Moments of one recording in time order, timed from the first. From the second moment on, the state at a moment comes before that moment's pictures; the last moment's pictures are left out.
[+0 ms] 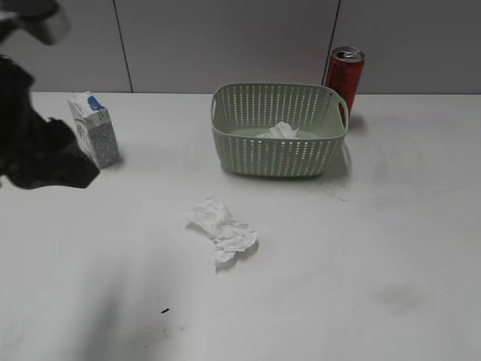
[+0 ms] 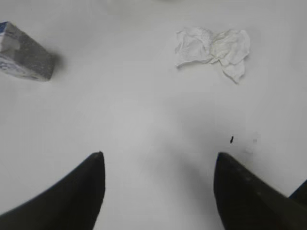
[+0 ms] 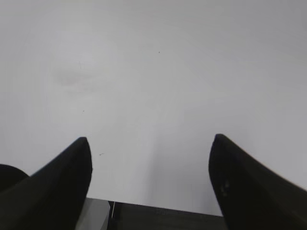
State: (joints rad) left arm -0.58 1.27 -0.99 -0.15 0.88 0.28; right arm 0.11 0.85 -0.62 -0.01 0.92 -0.08
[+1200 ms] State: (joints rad) left arm -0.79 2.13 -1.40 -0.07 0.76 0.33; right arm 0.11 0.03 -0.42 0.07 0.94 -0.07
